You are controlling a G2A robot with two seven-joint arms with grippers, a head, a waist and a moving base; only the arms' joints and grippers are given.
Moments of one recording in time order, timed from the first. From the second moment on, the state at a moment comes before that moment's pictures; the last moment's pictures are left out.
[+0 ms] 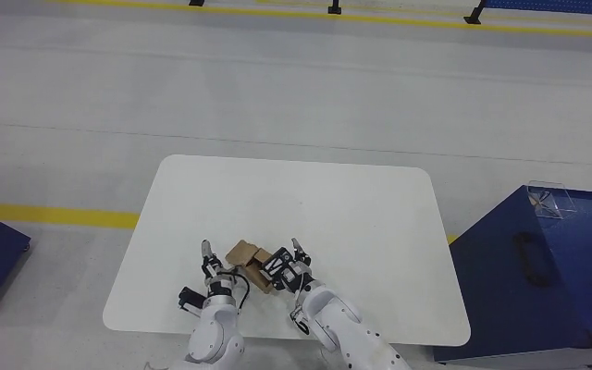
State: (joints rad) left arm 1.34 -1.40 -1.09 -1.34 -0.72 -0.39 0.41; right arm -1.17 -1.43 0.85 -1.29 -1.55 0.03 0.13
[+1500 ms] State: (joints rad) left arm 1.50 -1.39 -1.22 -1.62 -0.65 -0.09 0.00; right arm -1.31 -1.39 1.15 -1.53 -1.39 0.01 0.20
